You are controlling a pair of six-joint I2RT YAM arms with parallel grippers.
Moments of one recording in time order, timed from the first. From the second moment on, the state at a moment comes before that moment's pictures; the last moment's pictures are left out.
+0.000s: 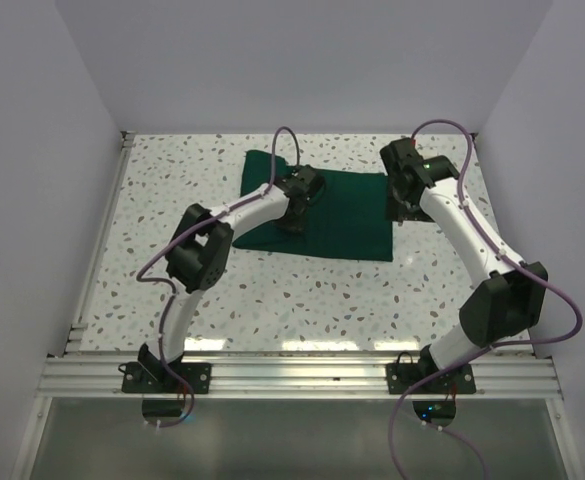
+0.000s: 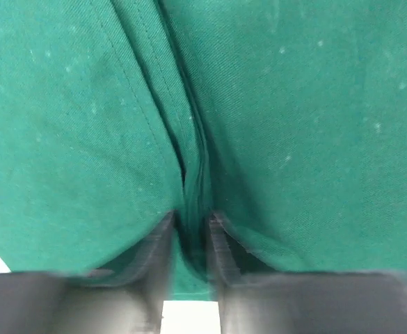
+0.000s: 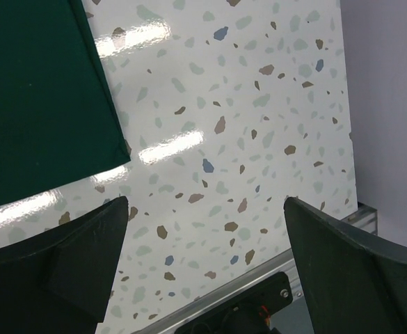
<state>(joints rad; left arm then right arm) -0.68 2.23 1.79 -0.76 -0.34 -0.34 0.33 1.57 1.53 -1.19 0.61 0.45</state>
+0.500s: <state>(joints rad) -0.46 1.94 1.77 -0.87 -0.42 -0.36 0.30 1.72 1.70 -1.12 0.43 0.39</state>
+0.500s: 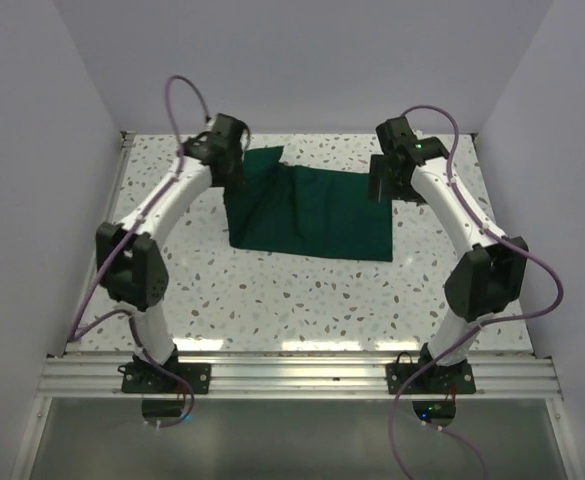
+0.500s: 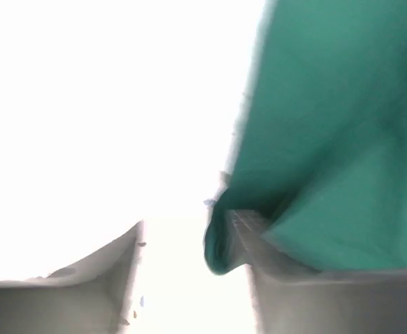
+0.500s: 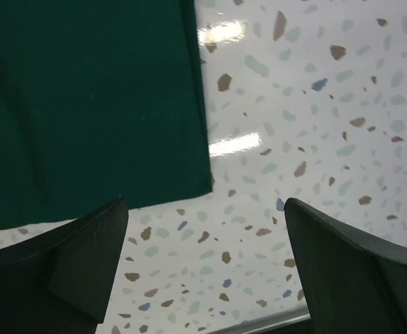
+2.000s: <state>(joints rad) -0.13 2.03 1.46 -0.46 -0.05 -0.49 0.14 1.82 1.65 -0.94 0.03 0.48</state>
